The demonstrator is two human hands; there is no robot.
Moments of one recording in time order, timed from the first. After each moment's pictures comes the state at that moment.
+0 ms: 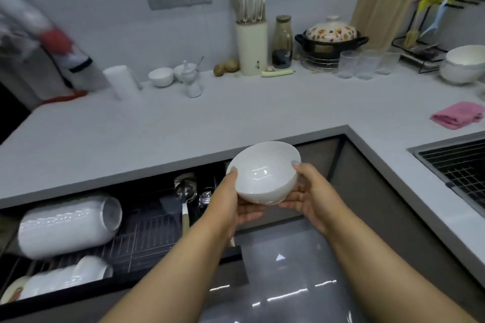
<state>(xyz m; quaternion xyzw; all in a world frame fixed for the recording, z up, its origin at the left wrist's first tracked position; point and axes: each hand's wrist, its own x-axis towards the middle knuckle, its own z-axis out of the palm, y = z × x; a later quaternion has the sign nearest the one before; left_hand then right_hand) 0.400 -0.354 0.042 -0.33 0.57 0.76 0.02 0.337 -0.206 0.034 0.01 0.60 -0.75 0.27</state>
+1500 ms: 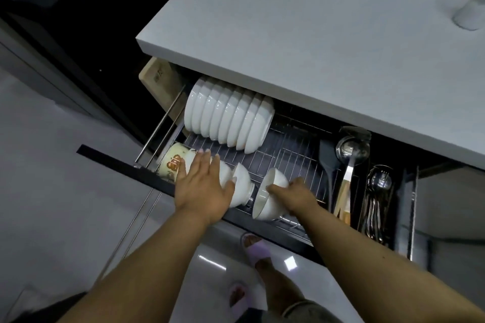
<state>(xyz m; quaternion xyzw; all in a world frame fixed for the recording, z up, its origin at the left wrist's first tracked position) 0.663 -0.769 -0.139 -0.46 0.88 0.10 0.11 0.487 -0.663 -0.187 -0.12 0.86 -0.21 0.44</state>
